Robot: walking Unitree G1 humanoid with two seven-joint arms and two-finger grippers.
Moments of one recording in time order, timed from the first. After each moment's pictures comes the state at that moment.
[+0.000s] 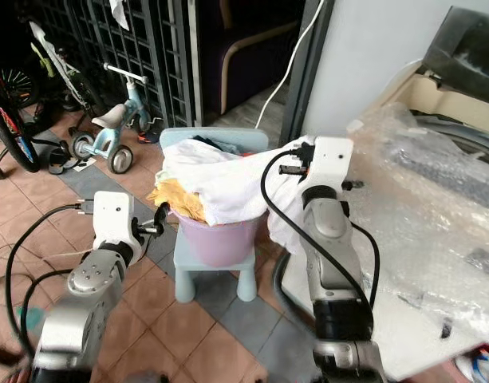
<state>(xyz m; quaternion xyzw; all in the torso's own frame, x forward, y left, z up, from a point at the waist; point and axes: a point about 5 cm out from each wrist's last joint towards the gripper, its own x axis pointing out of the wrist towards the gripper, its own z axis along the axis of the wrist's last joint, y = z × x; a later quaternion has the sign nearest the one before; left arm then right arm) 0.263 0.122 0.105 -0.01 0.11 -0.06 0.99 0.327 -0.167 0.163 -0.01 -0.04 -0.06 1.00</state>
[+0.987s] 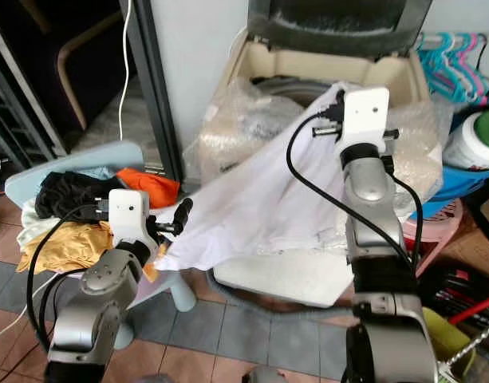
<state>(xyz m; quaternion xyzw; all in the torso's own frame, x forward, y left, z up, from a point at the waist) 0.265 0.118 0.114 -0.04 0.08 -0.09 0.99 0.363 -0.188 0.233 -0.13 -0.17 0.01 0.98</state>
